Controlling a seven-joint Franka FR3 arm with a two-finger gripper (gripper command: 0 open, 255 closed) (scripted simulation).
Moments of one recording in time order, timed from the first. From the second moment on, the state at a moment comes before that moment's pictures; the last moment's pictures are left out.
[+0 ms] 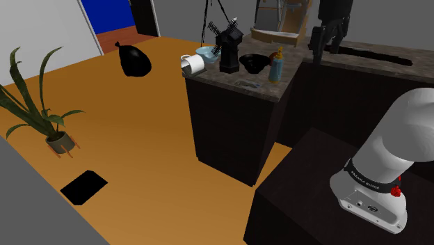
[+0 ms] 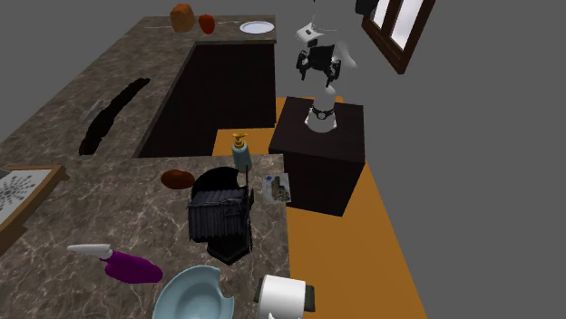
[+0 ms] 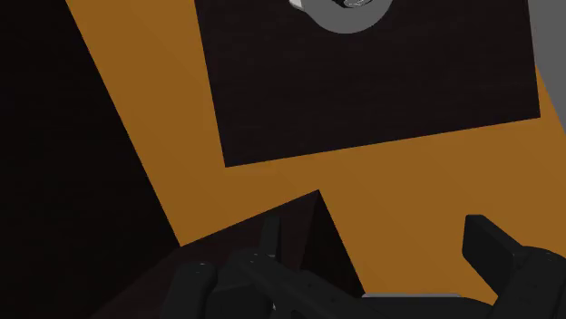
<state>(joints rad) -0.01 -0.80 -0.04 -2.39 -0.11 1.44 0.11</state>
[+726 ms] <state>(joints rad) 0.01 -0.63 0.06 -2.51 -0.26 1.83 0.18</state>
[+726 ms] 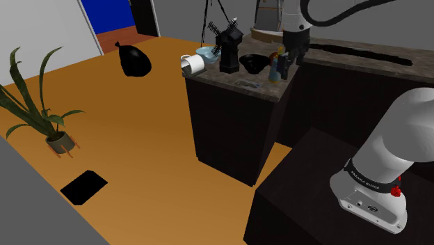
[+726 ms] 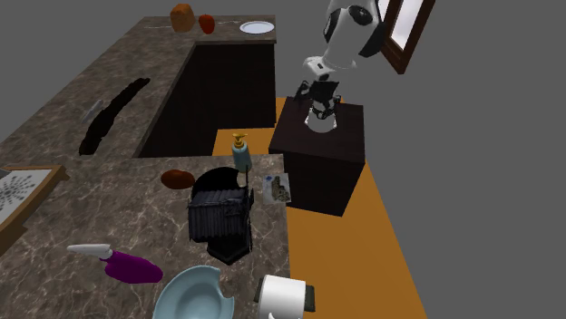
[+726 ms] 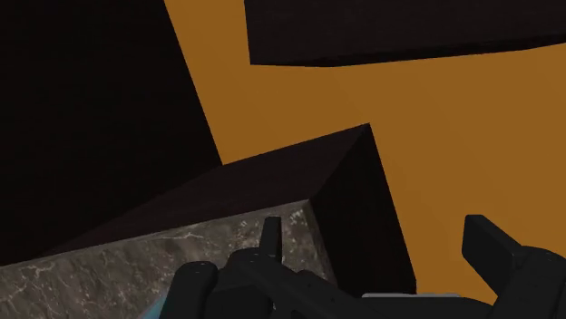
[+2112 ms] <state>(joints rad) -0.08 0.14 0.26 -2.20 -1.17 2.25 0.78</state>
